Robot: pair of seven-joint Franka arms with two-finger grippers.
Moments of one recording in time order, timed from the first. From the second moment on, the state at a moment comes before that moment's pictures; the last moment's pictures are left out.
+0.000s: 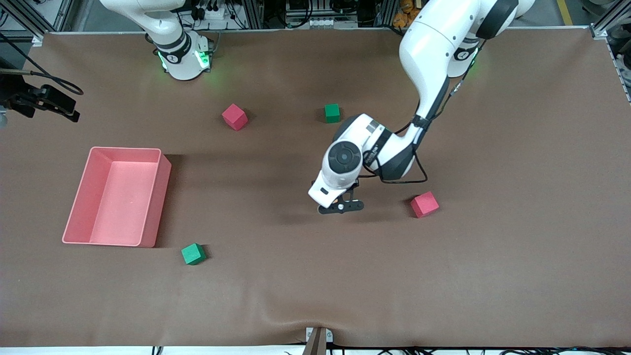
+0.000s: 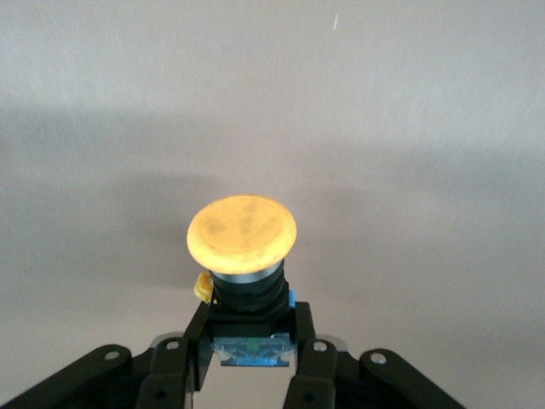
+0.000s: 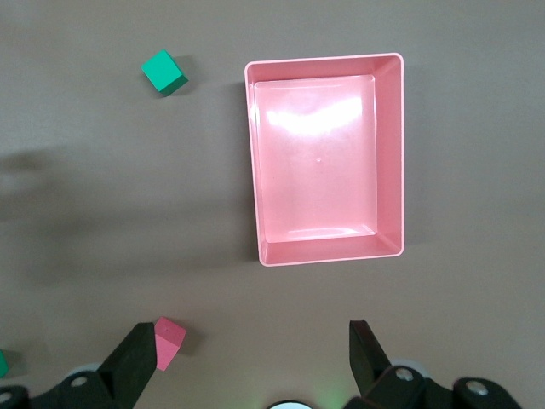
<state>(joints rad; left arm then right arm) -0.66 0.82 -0.06 -1.29 0.00 2.10 -0.84 0.06 -0.04 -0.06 -1.54 -0.03 1.44 0.11</state>
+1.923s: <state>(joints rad) -0.88 1.02 -0.06 -1.32 1.31 2.25 -1.92 0.06 -0.04 -0.07 -1.54 0.00 1.45 0.08</state>
